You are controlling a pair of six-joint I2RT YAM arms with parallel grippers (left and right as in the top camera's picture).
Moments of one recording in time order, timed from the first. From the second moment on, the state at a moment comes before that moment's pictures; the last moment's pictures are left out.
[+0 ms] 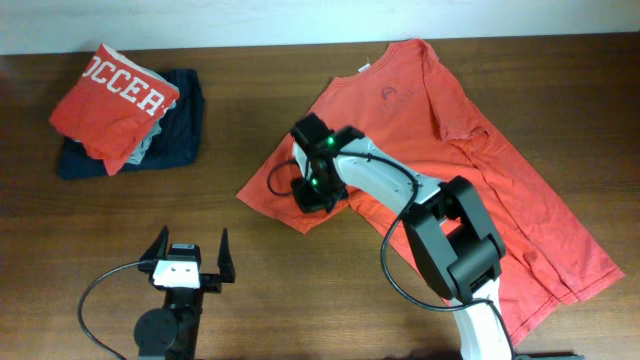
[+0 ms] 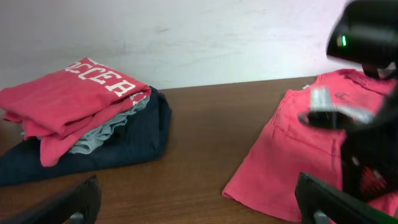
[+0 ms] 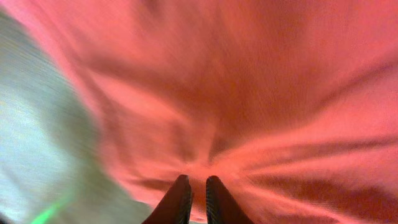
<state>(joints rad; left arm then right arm) -0.05 0.01 0.01 -0.08 0.01 0.05 0.60 2.20 1.65 -0.89 -0.34 0.28</state>
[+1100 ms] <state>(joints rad) -0.05 0.01 0.01 -0.08 0.01 0.05 -0.24 2.18 2.07 -1.27 -0.03 0.20</state>
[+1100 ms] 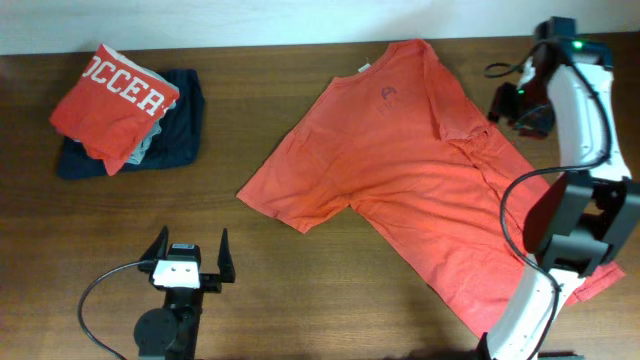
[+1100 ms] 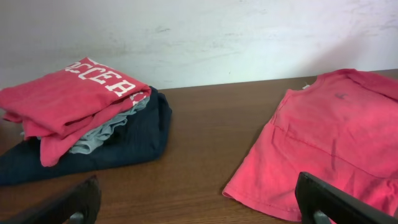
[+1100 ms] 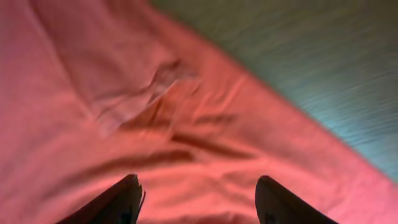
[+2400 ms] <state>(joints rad) -0.05 0.01 0.01 -0.08 0.01 0.05 -0.28 2.41 2.07 -1.10 -0.23 0.37</state>
